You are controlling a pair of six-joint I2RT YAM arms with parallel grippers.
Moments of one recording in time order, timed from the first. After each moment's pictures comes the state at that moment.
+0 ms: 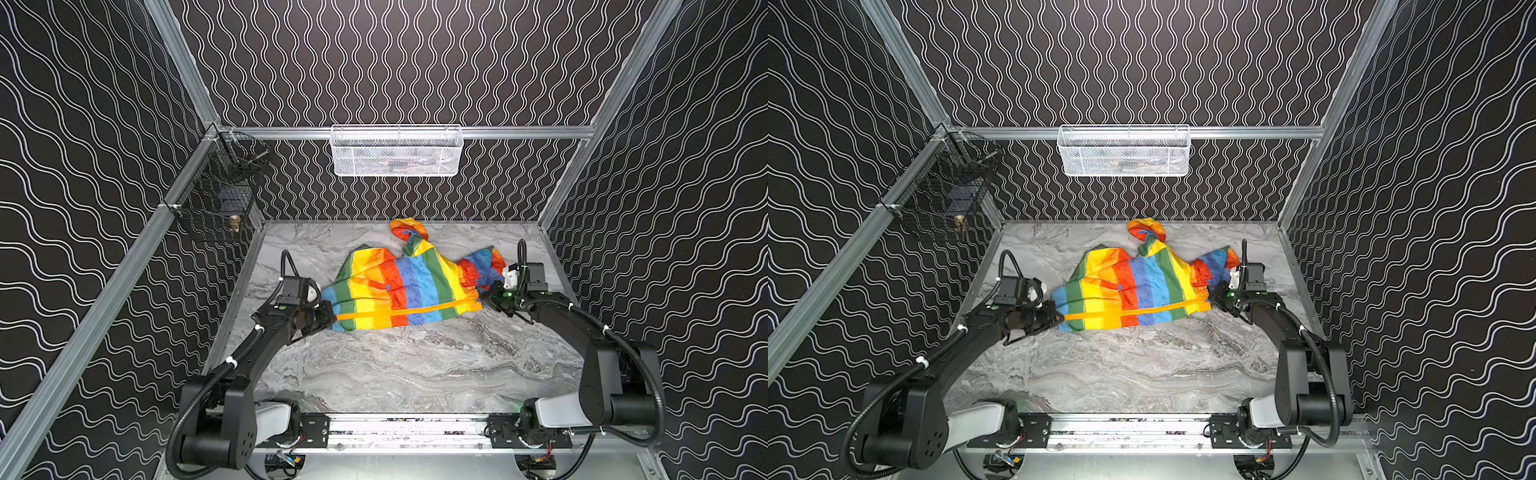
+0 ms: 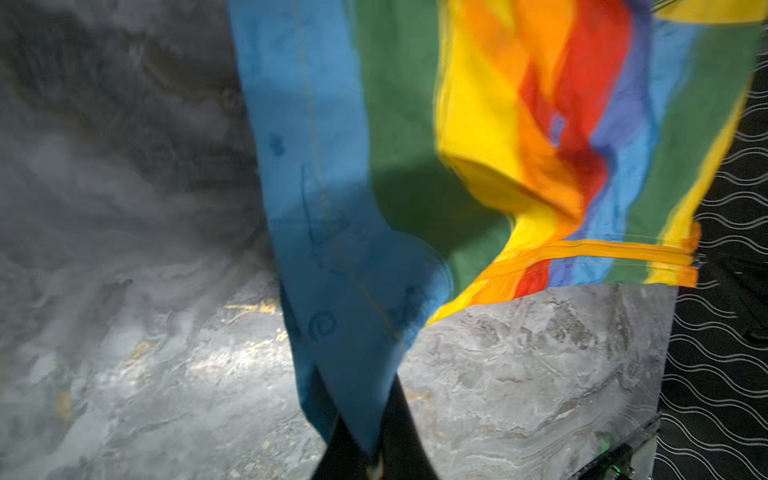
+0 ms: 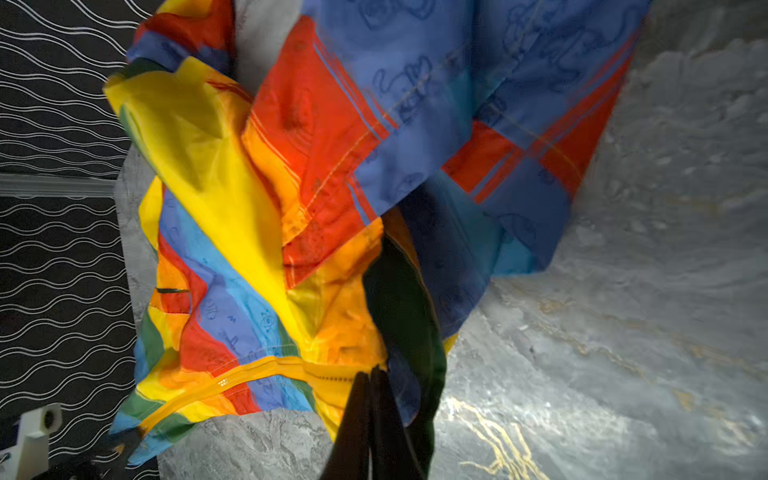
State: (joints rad) left arm -0.10 1.26 0.66 -0.49 0.36 -0.46; right arm 0.01 1.46 0.80 -0.29 -0.43 0.59
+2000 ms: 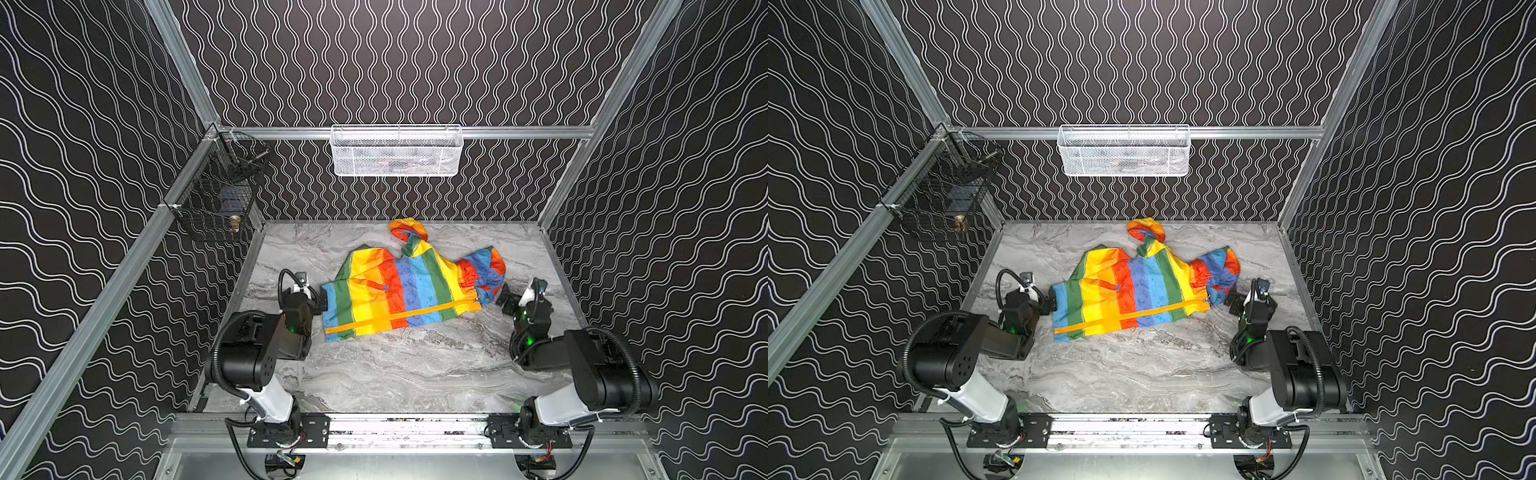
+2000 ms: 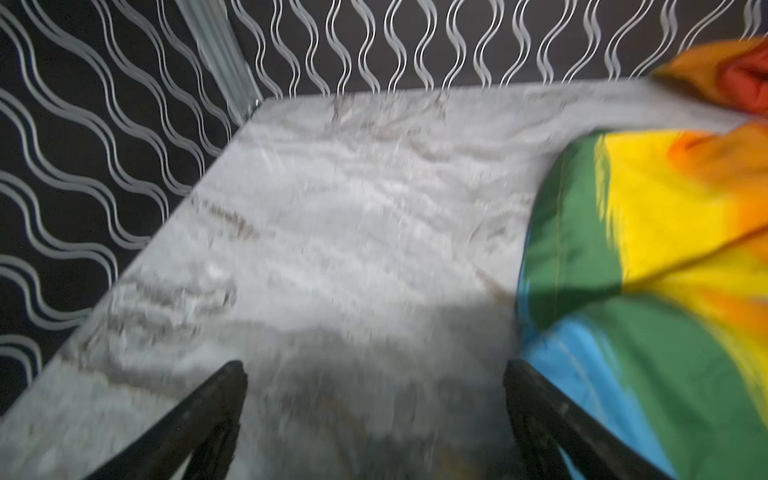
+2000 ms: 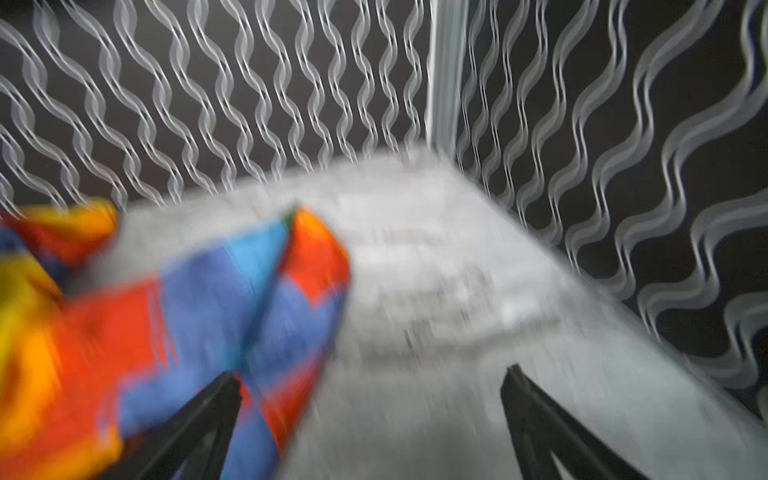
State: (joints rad) left arm -0.07 1.66 0.35 0.98 -0.23 0.03; right arm -0.01 1.54 0.25 1.13 0.24 0.14
